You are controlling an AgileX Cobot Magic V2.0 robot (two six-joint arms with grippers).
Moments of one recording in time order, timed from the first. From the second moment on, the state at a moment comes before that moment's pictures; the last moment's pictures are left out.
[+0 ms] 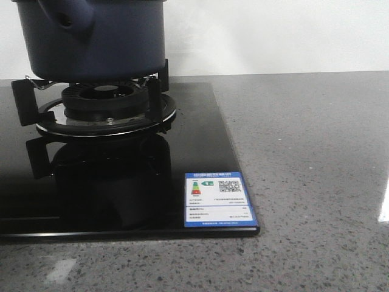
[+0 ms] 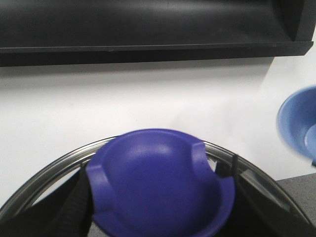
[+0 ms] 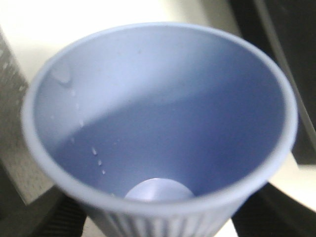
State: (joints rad) left arm -0.26 1.09 -1.00 -0.32 -0.04 0.35; right arm 0.63 1.68 -1.57 -1.28 0.45 0.30
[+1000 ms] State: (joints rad) left arm -0.26 1.09 -1.00 -0.32 -0.04 0.35; right arm -0.04 1.20 -0.88 -0.93 -0.07 0.89
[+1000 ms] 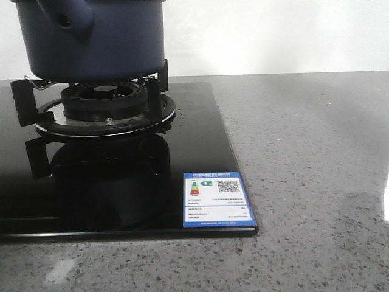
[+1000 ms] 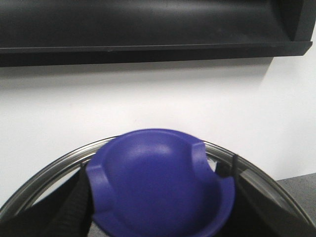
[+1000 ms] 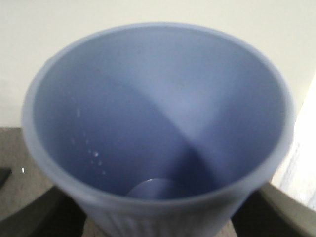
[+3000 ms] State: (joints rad) left arm -0.26 1.09 -1.00 -0.32 -0.04 0.35; right arm -0.19 1.42 -0.61 -0.92 -0.51 0.68
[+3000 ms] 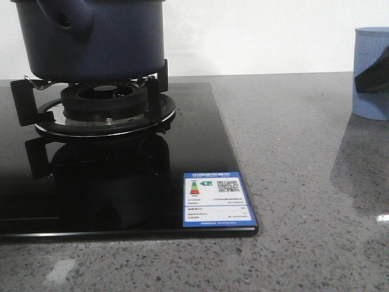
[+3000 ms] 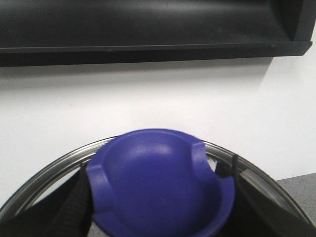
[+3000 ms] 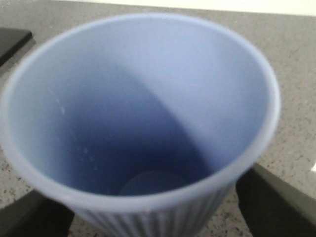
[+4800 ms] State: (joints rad) left arm -0.42 1.23 -1.00 -0.34 -0.04 0.35; right arm -0.19 0.73 -0.27 -1.10 -0.33 1.08
